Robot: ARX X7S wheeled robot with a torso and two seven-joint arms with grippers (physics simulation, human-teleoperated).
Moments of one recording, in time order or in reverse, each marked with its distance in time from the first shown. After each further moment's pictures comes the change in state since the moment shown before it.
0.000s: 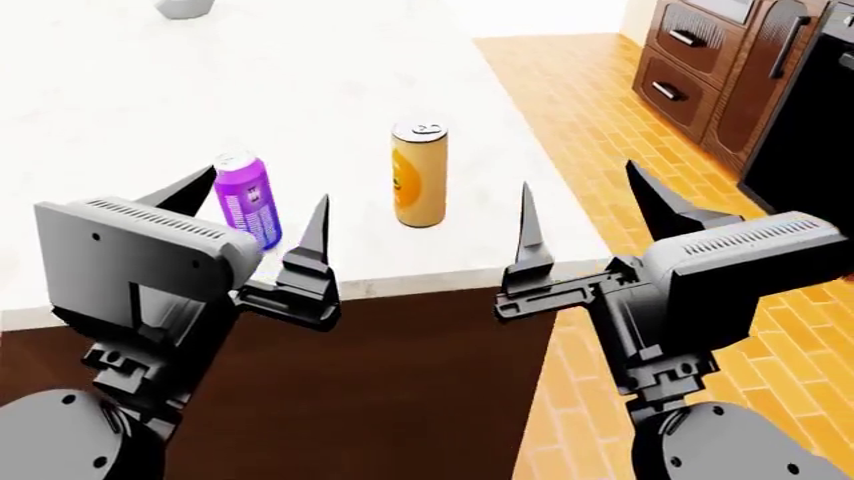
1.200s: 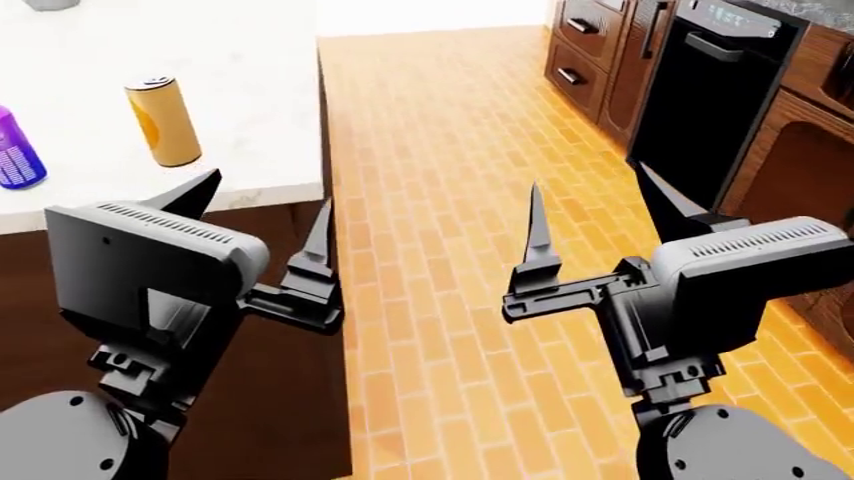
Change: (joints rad) left arm 0.000 -0.012 0.030 -0.004 0.009 0.019 -0.006; right arm -0.013 0.014 0.005 0.001 0.001 -0.010 0.020
